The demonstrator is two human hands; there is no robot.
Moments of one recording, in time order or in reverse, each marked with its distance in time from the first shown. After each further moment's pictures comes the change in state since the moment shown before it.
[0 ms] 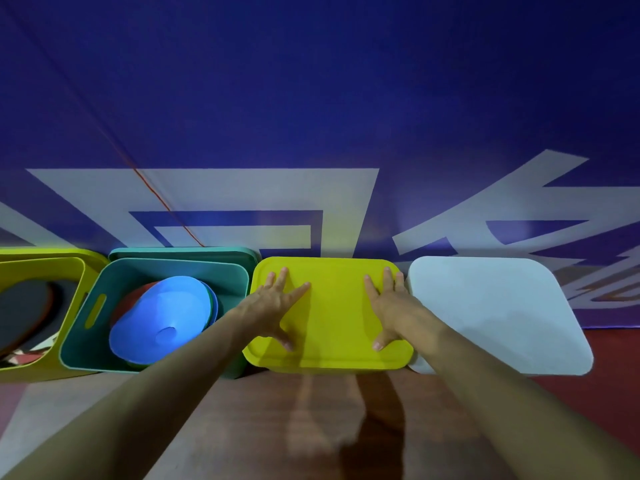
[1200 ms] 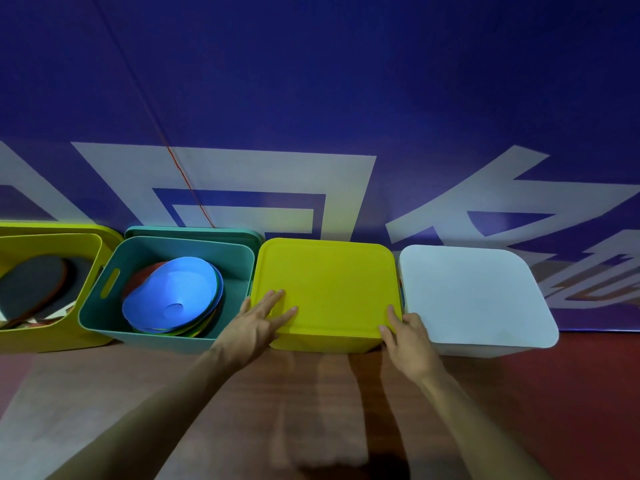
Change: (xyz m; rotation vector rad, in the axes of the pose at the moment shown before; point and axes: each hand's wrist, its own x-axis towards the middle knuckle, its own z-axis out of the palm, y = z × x) left_hand -0.071 0.009 0.100 -0.024 0.358 0.058; right_hand -0.078 -0.007 0.123 0.569 0.530 0.118
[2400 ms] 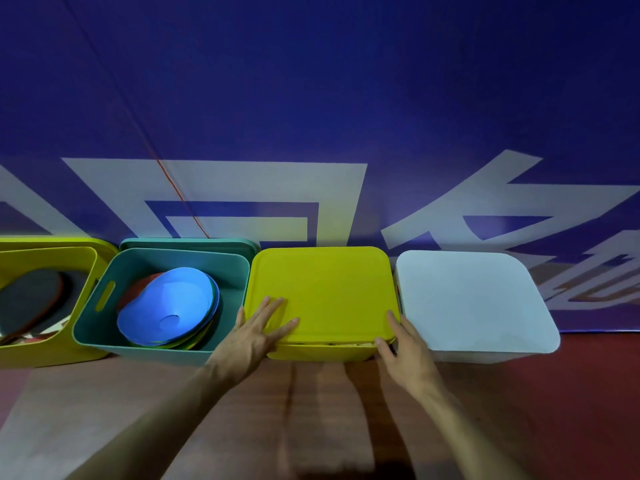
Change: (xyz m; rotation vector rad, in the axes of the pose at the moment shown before) left_hand 0.002 -0.003 0.016 0.026 0.155 0.069; right_hand -0.004 0.004 0.004 0.266 0.036 0.032
